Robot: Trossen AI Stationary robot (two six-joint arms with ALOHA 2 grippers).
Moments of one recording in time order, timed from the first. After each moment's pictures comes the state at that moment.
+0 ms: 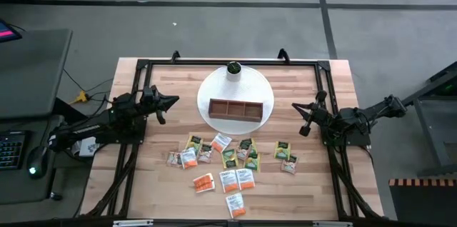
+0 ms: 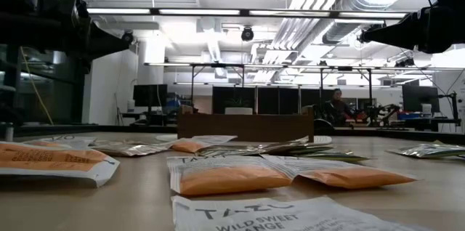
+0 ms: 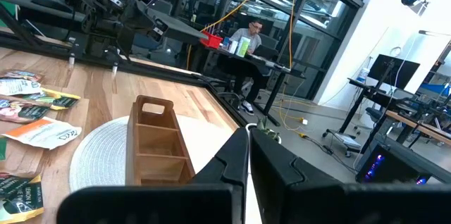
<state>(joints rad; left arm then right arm) 0.32 0.02 0.01 0.02 -0.05 -0.32 0.33 0.01 0.01 0.07 0.78 -0.39</state>
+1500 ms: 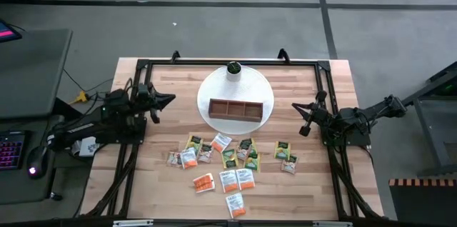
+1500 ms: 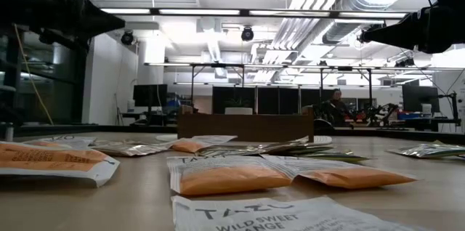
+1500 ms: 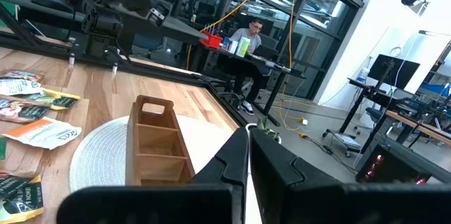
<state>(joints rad) 0.32 0.06 0.21 -0.17 -0.01 -0.32 0.33 0.01 0.01 0.07 0.78 -0.39</state>
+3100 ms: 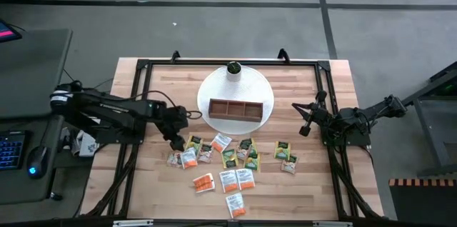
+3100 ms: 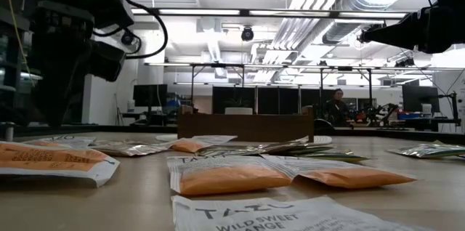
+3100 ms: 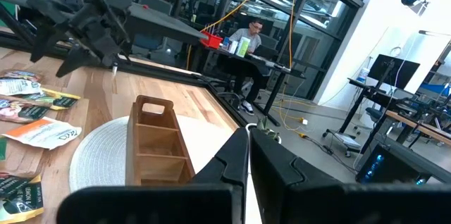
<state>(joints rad) 0.01 1.17 0.48 -0.40 0.48 -0.75 0.33 0.01 0.01 0.07 0.78 -0.39</state>
